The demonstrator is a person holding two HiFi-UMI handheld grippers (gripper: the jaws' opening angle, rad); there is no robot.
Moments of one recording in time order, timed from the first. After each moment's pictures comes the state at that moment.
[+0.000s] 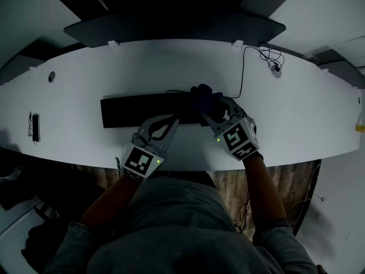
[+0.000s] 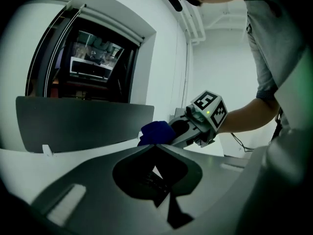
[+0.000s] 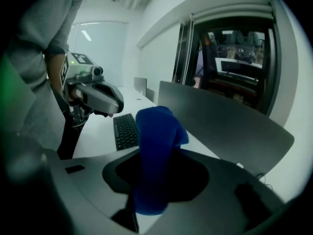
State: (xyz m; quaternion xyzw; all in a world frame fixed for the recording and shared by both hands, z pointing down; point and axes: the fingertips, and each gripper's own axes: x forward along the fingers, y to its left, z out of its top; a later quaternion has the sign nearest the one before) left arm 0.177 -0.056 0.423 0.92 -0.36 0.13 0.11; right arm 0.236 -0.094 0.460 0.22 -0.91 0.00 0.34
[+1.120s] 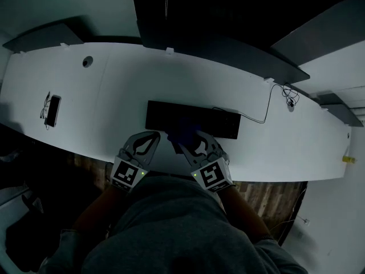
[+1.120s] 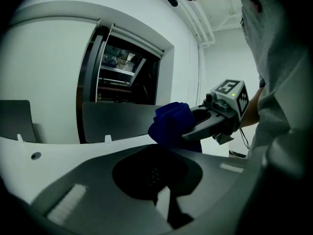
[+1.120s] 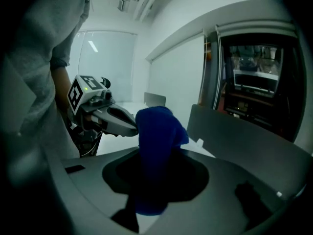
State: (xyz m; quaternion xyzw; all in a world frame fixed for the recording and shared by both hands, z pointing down) left arm -0.085 0.009 0.413 0.88 -0.43 0.14 0.12; right arm -0.028 -0.001 0.403 0.20 -0.94 -0.01 0.27
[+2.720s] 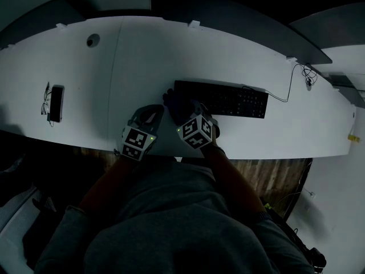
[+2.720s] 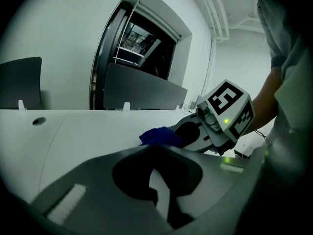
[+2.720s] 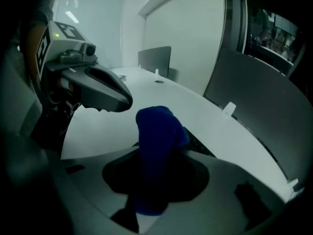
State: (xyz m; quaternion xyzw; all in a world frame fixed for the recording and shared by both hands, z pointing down) left arm -0.200 -0.007 0.550 0.87 -0.41 0.19 0.21; right arm -0.159 -0.022 0.591 0.21 -0.87 0.05 0.44
